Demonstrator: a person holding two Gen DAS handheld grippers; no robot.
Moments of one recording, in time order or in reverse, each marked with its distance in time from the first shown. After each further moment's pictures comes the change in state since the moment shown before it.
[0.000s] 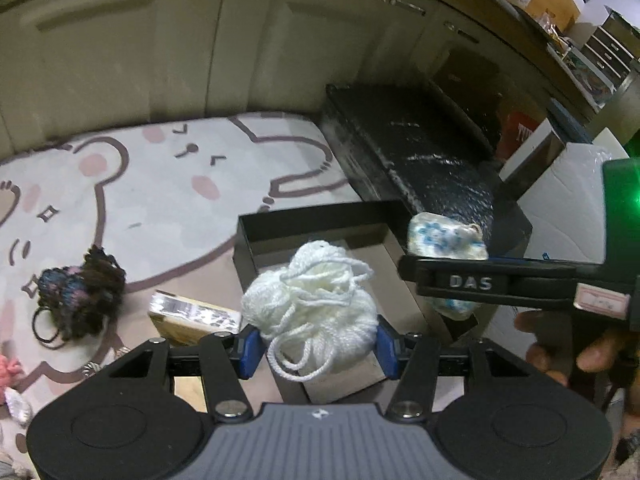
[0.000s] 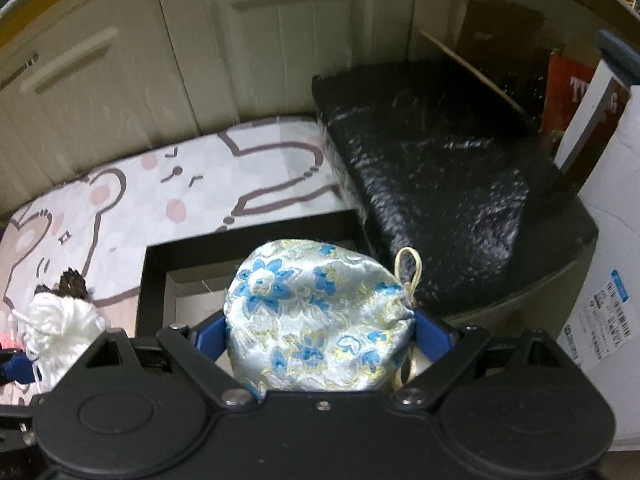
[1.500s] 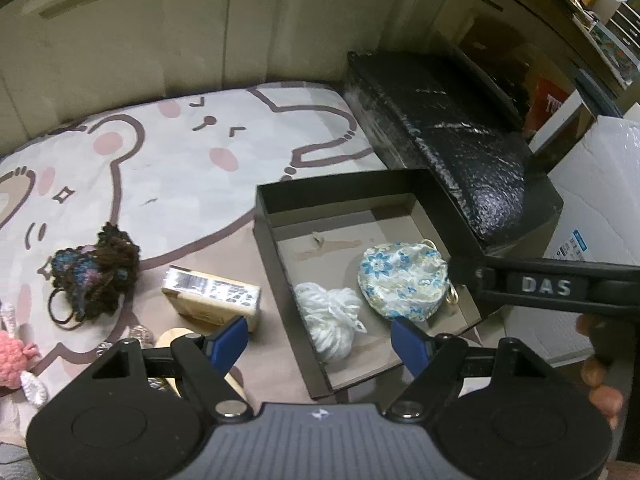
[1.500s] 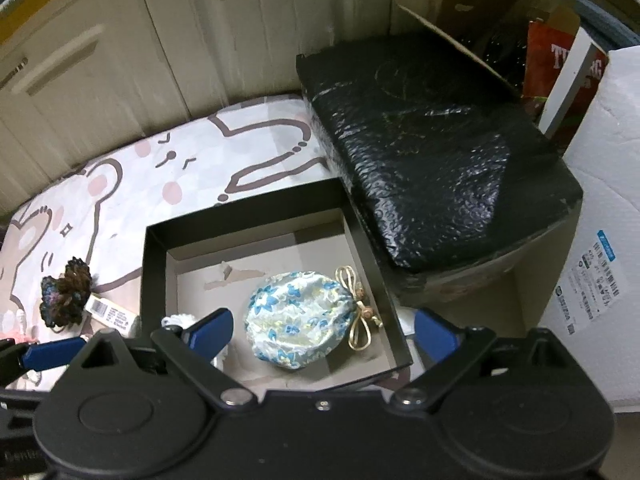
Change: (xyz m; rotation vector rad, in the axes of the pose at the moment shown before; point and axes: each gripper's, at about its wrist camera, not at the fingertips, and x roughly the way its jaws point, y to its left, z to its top) left arm 0.011 -0.003 -0.002 0.018 0.088 0.086; right arm -0.022 -0.006 -0.008 0.165 0.103 -0.092
